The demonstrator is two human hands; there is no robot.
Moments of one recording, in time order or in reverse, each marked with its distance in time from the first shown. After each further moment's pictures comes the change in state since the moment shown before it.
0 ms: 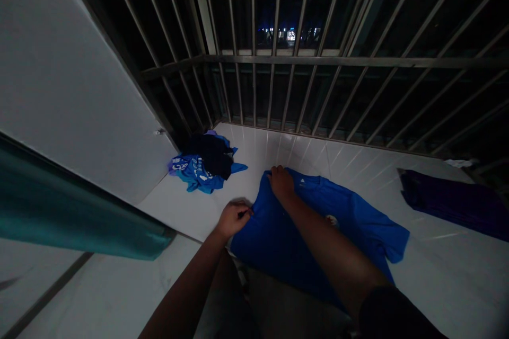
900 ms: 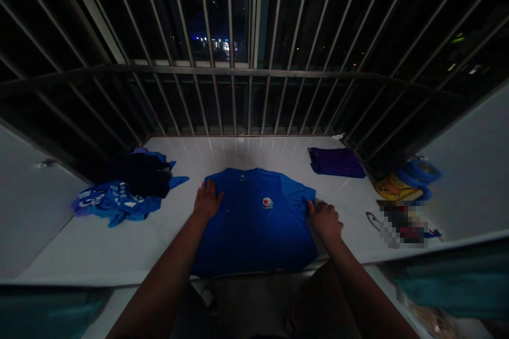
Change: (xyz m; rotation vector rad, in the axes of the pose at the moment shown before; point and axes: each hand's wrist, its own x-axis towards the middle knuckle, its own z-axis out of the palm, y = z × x) left_hand 0.120 0.028 0.095 0.640 -0.057 -0.145; right_hand -0.267 0.267 -0.042 -0.053 0.156 0.955
